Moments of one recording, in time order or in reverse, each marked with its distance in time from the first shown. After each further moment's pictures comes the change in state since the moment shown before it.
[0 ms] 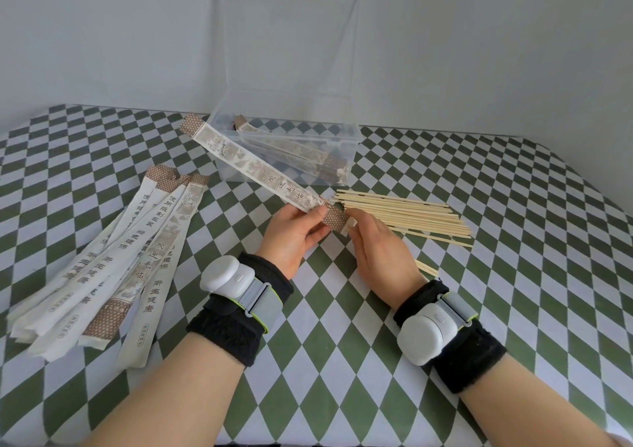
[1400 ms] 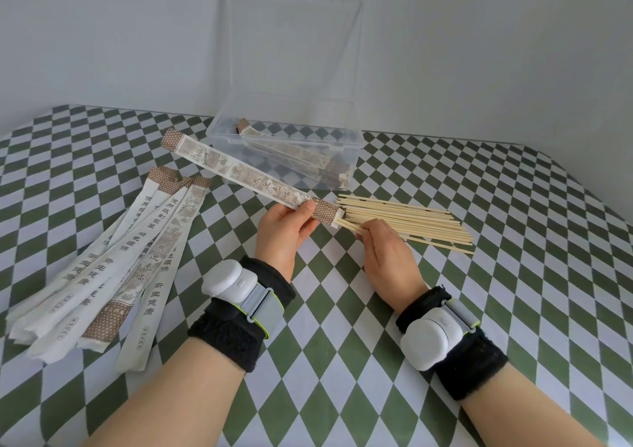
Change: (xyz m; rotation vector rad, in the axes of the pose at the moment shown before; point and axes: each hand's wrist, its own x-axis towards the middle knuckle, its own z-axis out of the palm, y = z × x) left_hand 0.000 0.003 -0.003 -0.033 0.174 0.110; right_hand 0.000 0.007 0.001 0.133 -0.007 0.213
